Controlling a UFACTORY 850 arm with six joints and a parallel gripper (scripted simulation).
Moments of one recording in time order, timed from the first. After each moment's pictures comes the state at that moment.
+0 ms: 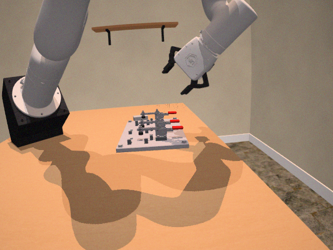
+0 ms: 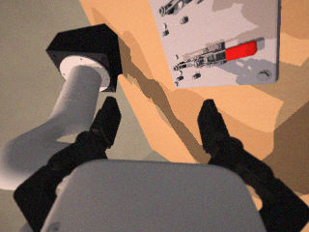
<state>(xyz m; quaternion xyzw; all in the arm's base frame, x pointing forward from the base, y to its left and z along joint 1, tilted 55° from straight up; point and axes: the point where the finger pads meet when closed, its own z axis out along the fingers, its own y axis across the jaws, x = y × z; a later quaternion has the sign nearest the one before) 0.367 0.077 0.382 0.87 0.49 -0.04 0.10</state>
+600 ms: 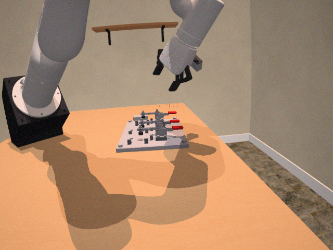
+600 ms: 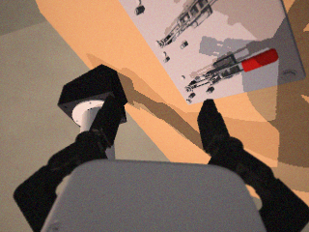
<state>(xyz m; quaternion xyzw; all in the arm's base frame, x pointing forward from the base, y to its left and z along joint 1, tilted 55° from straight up) 0.352 0.114 0.332 0.91 0.39 0.05 0.16</state>
